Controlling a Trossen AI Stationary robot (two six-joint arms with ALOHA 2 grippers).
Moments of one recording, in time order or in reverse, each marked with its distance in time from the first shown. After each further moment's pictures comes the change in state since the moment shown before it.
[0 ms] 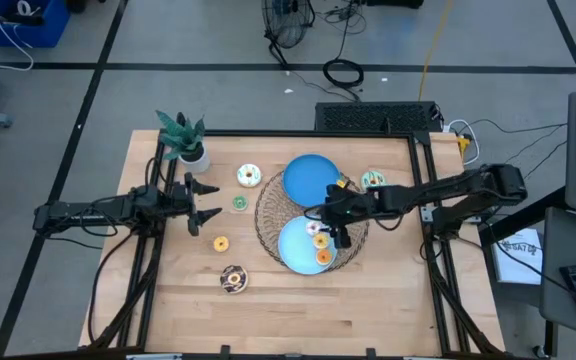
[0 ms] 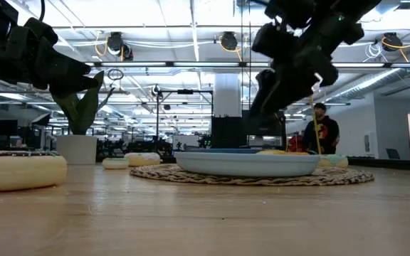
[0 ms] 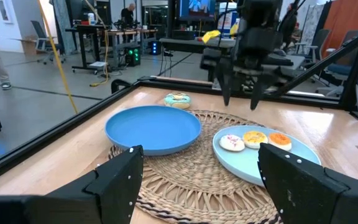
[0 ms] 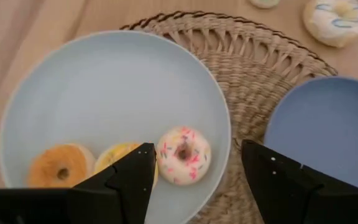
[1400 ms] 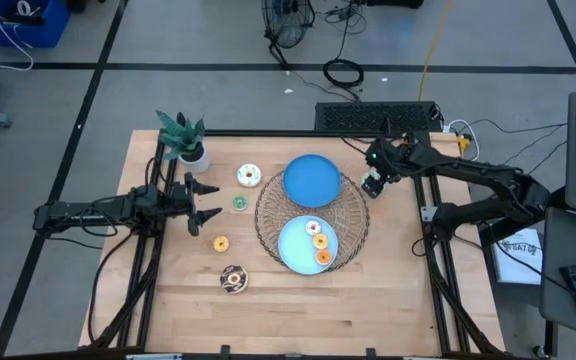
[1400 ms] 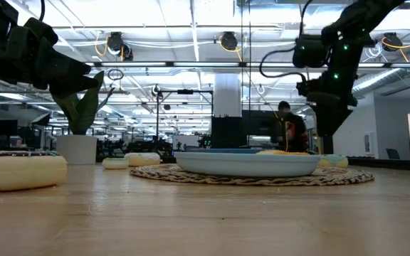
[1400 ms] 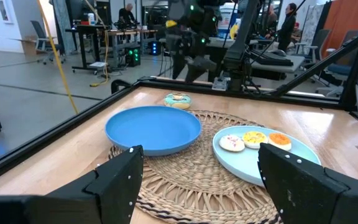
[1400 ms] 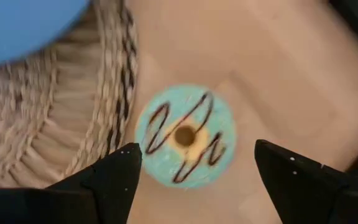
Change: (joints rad) left arm 0.000 0.000 0.000 0.001 0.000 0.000; right arm -0.604 -0.215 -0.055 -0.590 0.140 0.334
